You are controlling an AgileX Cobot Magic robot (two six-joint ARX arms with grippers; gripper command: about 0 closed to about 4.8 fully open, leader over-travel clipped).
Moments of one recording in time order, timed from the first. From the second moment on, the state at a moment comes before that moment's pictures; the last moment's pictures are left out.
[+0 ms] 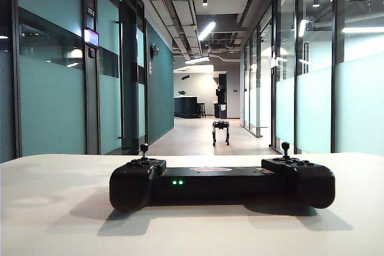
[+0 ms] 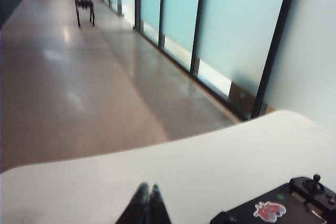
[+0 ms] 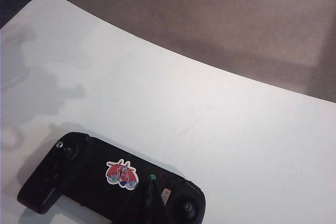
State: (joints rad) left arm -0.48 0.10 0.29 -0.17 -0.01 -0.04; right arm 0.68 1.06 1.06 -0.61 0.21 0.16
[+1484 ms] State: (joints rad) left arm -0.02 0.00 0.00 0.03 0.08 -0.04; right arm 0.68 1.06 1.06 -0.61 0.21 0.16
